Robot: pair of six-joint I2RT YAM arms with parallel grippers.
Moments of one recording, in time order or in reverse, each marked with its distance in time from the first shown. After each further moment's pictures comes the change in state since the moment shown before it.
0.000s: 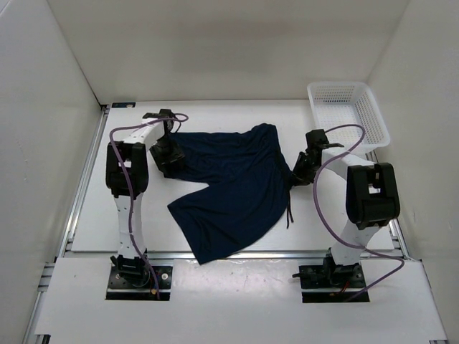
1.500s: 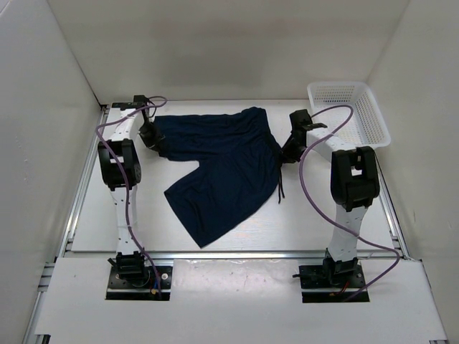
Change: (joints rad) left arm 0.181 0.276 0.472 -0.036 0.154 0.141; right arm 0.084 0.263 0.375 -0.039 0.152 0.243
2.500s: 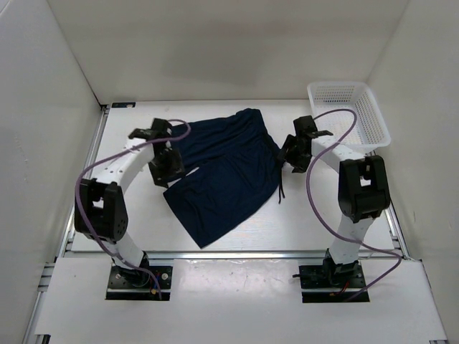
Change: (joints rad) left arm -0.228 -0.805 -0.840 0.050 -0.063 -0.047; right arm 0.003 -0.176 -0.188 0.026 -0.032 -0.126
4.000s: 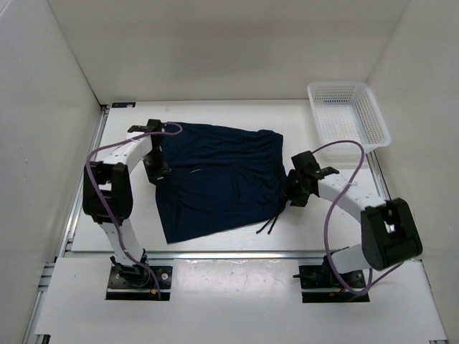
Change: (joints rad) left arm 0.053 0.187 0.025 0.002 -0.143 0.041; right arm 0.140 -0.391 -0.477 0.040 0.020 0.108
